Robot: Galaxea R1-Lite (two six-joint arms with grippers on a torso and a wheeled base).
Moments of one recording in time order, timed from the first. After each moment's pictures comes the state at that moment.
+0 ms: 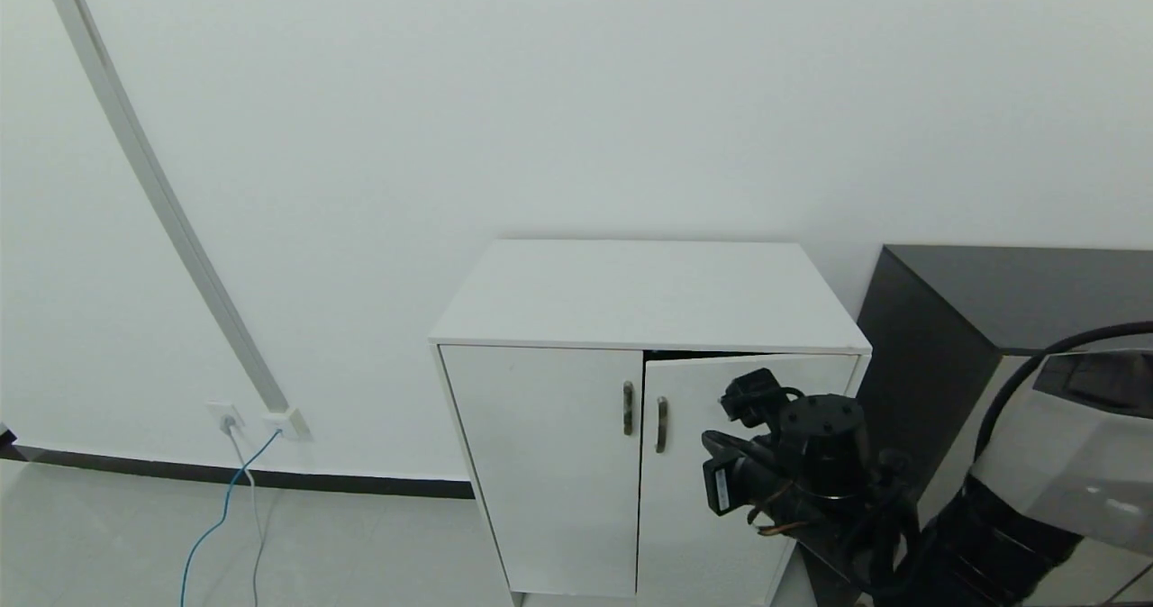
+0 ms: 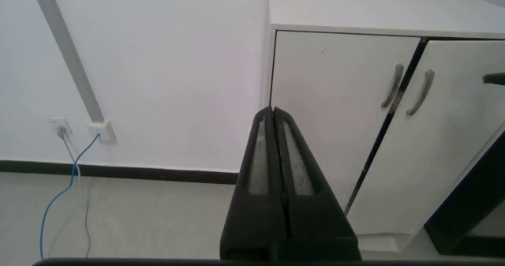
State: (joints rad) left arm 0.00 0.00 0.00 0.00 0.03 -0.02; right arm 0.70 2.10 -0.61 -1.16 -0.24 0.09
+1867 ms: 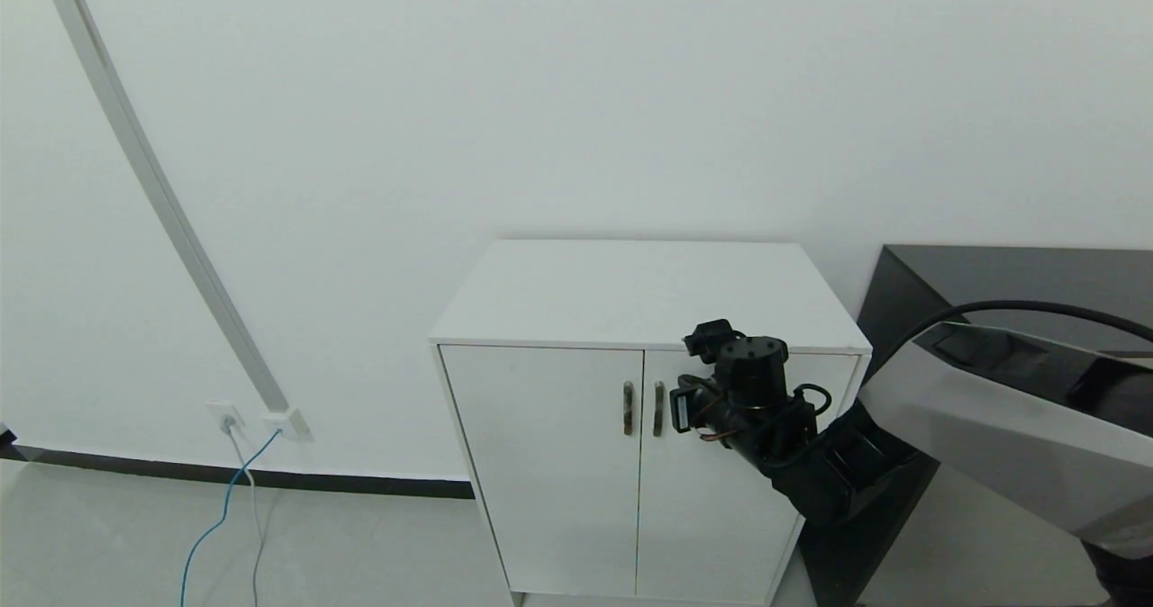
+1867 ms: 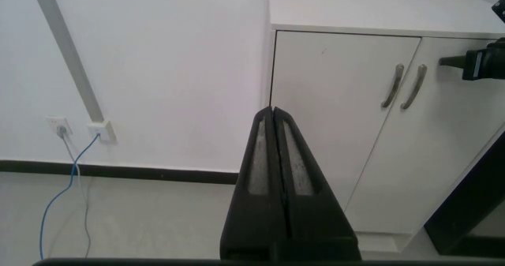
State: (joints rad) left arm 0.00 0.00 0.00 0.00 0.03 -0.02; right arm 0.59 2.35 -1.14 -0.93 -0.24 0.08
